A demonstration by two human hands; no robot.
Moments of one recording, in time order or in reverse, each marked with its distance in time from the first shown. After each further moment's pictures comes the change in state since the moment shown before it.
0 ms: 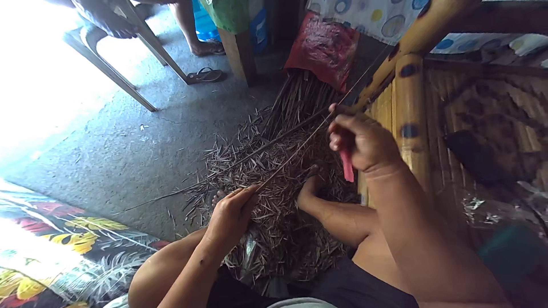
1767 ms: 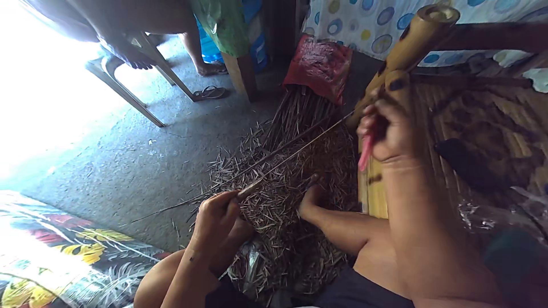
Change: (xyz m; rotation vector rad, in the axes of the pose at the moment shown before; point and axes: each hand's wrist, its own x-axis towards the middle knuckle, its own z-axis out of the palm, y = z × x) left_hand 0.004 -0.021 -0.024 -0.005 0.191 0.015; right_hand 0.018 -0.035 -0.042 0.107 0.136 -0.204
